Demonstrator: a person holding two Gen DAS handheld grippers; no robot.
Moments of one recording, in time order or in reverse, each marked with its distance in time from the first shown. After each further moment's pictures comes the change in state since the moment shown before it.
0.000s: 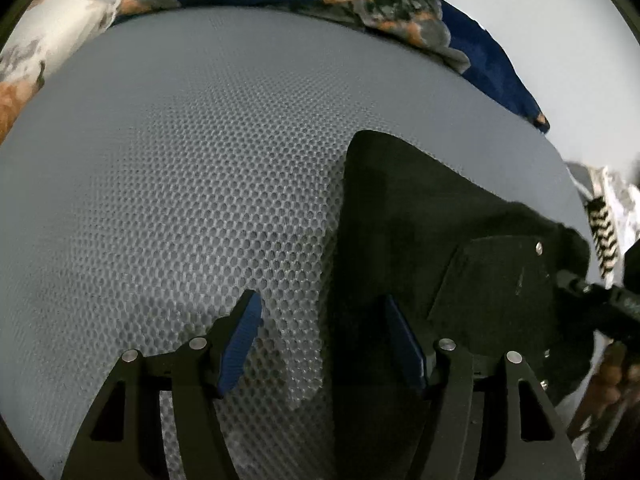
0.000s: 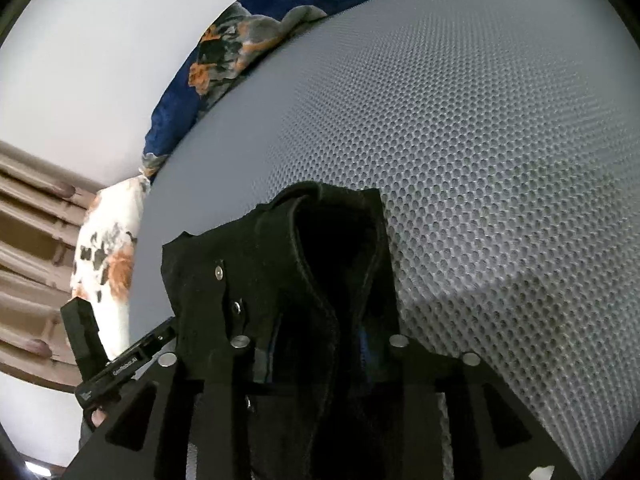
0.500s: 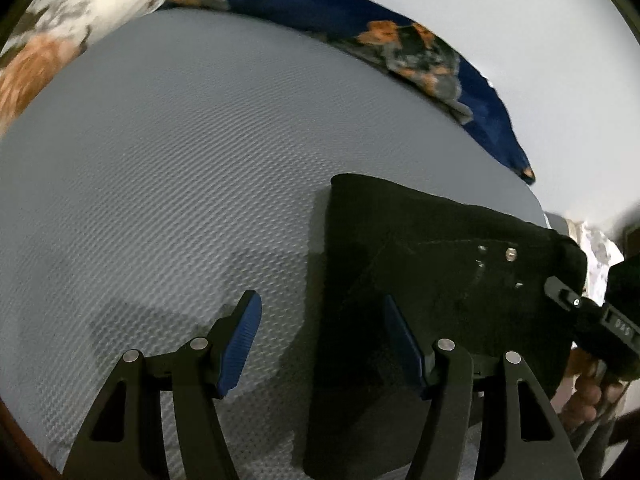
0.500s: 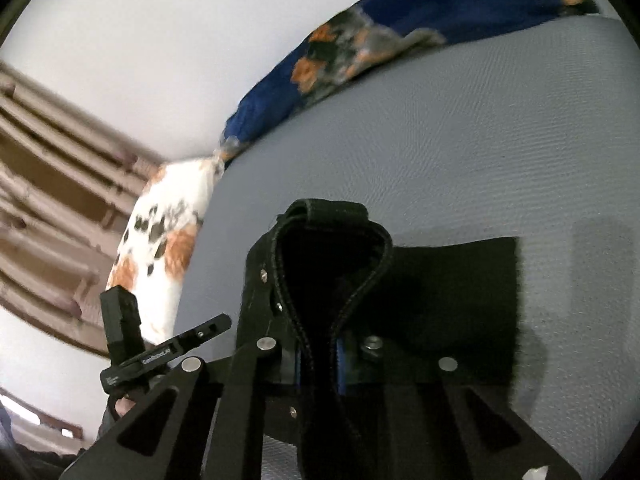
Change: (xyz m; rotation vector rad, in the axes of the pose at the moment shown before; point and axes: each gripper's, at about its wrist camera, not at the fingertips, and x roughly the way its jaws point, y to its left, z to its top) left arm -0.050 0.034 0.003 -0.166 -0.053 -0.102; right arm -0.026 0.070 0.007 -0.156 -0.034 0.177
